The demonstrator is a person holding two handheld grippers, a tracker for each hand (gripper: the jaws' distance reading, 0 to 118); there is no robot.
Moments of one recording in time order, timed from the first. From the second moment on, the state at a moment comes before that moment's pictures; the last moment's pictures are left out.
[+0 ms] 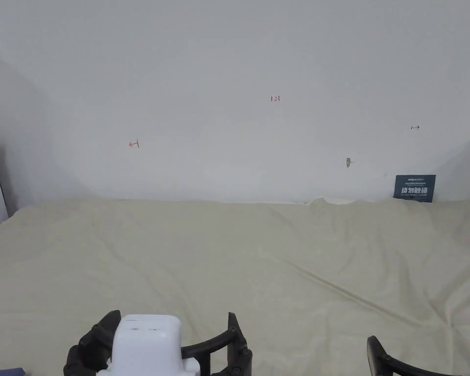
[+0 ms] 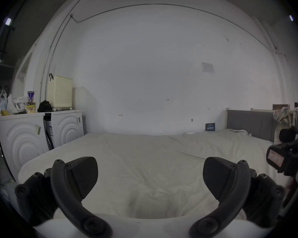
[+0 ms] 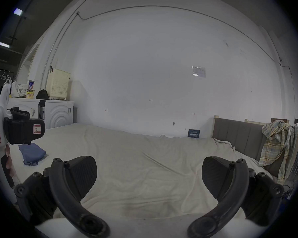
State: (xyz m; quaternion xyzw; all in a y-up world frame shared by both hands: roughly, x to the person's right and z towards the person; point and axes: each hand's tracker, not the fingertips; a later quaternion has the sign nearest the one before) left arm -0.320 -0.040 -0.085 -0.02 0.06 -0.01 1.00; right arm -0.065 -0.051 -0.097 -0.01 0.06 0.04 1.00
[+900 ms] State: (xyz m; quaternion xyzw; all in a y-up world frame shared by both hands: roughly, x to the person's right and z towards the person) left arm -0.319 -0.044 -0.104 -0.03 0.04 -0.01 1.00; right arm -0.077 -0.062 -0.109 -0.04 0.06 0.05 1.00
